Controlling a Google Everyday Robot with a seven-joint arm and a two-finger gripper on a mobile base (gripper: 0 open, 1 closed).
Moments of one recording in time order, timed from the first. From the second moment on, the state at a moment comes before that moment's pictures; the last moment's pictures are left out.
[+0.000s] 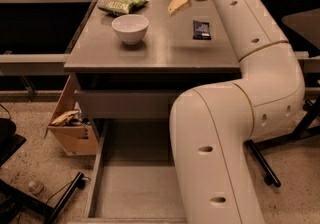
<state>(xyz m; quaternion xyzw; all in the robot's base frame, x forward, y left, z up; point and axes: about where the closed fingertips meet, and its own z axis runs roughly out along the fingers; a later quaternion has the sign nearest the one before) 0.838 -0.142 0.933 -0.10 0.95 -0.04 0.29</state>
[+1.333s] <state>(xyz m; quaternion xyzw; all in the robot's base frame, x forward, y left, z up) 0.887 -0.160 0.849 0.02 0.95 -0.05 0.29</state>
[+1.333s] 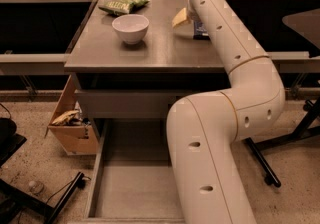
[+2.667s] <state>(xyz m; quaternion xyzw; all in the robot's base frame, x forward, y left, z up) 0.917 -0.188 0.827 0.09 0.94 -0.05 0.34</state>
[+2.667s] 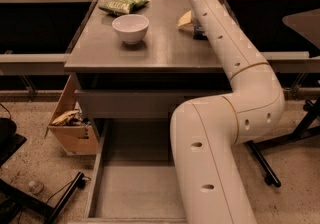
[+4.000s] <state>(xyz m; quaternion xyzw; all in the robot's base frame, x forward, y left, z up) 0.916 -0.175 0.821 0.08 0.94 -0.04 0.33</state>
